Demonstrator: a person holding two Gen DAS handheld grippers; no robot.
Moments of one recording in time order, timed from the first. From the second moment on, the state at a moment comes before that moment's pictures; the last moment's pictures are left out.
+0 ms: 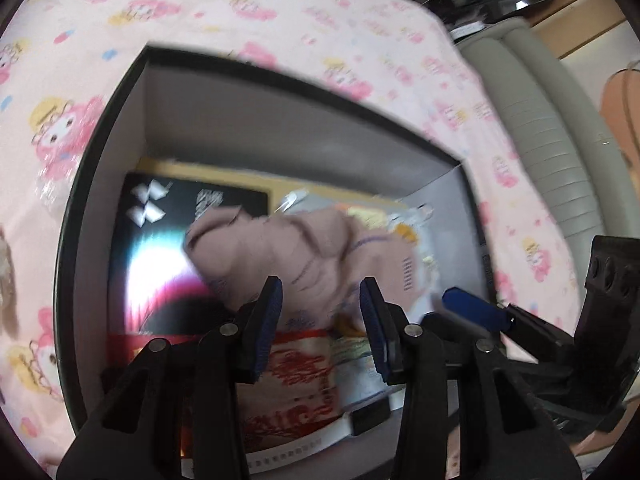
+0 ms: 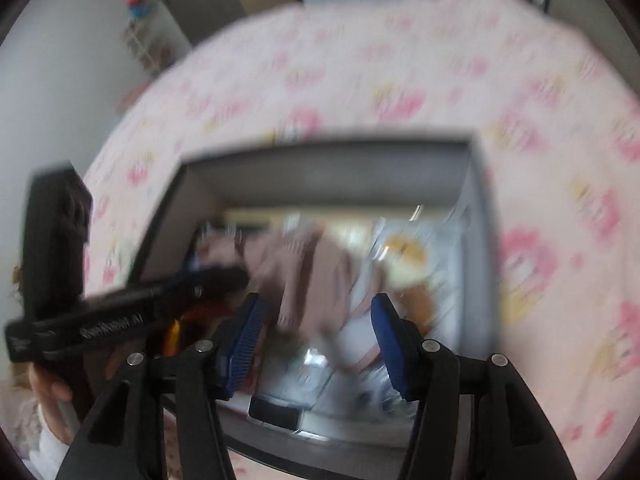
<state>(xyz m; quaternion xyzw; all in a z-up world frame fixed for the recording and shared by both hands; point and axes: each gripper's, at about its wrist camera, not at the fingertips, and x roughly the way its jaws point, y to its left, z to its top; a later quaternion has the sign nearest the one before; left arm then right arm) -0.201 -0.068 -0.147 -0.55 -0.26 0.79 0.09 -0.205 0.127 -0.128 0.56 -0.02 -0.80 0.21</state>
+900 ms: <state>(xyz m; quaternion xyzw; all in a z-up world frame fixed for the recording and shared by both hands) -0.051 -0.045 0.003 -0.38 -0.15 0.90 0.14 -0.071 0.119 0.011 0.40 0.03 -0.91 0.12</state>
